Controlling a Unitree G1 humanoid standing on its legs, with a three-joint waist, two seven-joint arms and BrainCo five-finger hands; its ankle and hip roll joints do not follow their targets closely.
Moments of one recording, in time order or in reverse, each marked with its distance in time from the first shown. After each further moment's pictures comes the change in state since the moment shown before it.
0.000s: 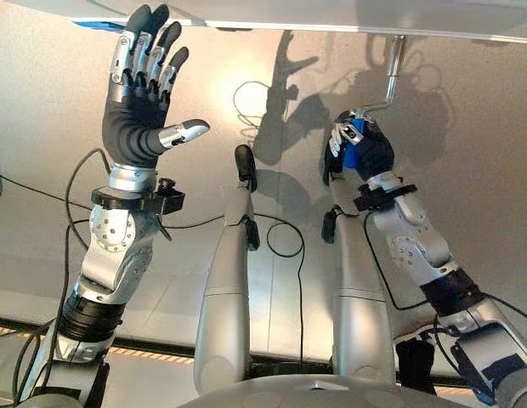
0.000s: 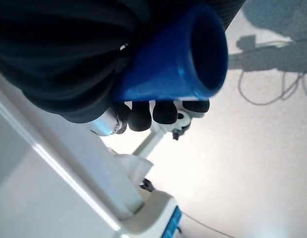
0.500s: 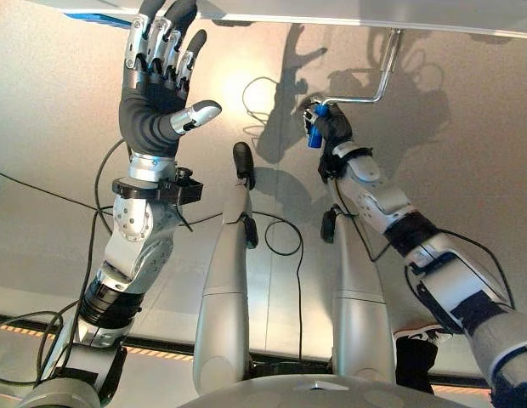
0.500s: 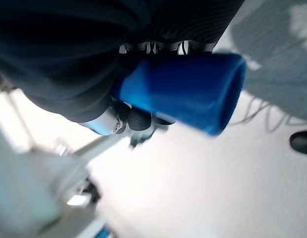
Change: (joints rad) left arm -0.105 -0.040 -0.107 0.004 -0.039 0.001 0.064; right arm -0.370 -0.013 0.265 0.339 -0.136 0.061 -0.141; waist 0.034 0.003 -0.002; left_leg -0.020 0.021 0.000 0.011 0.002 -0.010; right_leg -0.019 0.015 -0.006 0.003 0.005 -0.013
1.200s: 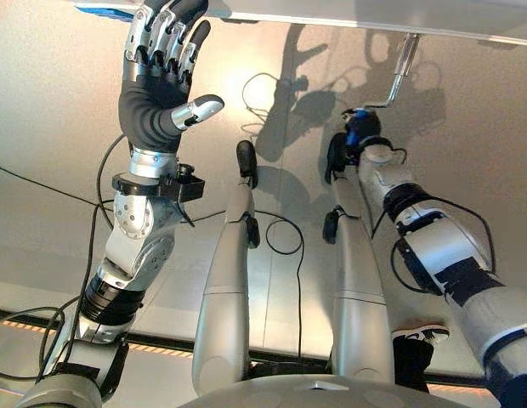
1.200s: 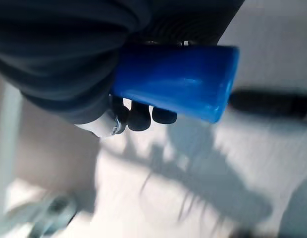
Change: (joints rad) left arm -0.037 -0.030 -0.009 -0.017 -0.021 0.014 0.021; right arm -0.324 0.267 -0.099 0.752 -0.160 0.068 -0.137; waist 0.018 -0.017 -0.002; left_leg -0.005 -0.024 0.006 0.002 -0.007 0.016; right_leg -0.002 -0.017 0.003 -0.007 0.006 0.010
